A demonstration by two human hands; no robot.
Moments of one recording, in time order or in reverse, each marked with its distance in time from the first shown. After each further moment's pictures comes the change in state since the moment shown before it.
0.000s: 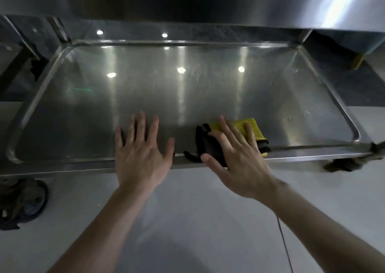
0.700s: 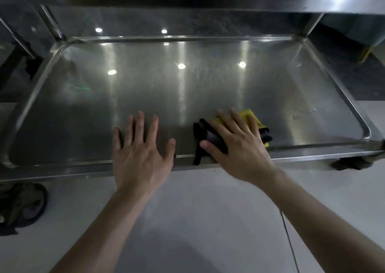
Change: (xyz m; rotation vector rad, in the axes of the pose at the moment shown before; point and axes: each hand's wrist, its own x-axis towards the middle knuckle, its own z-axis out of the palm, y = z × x) left_hand 0.000 0.000 -0.002 0.012 0.012 -0.004; right_hand 0.036 0.011 0.010 0.009 0.110 0.045
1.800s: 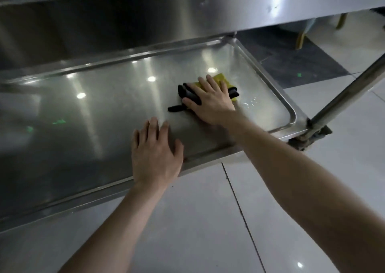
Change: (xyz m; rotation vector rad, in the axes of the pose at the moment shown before) left_hand 0.036 0.161 -0.002 -0.185 0.061 0.239; right_hand 0.101 0.158 -0.016 -0.006 -0.077 0.259
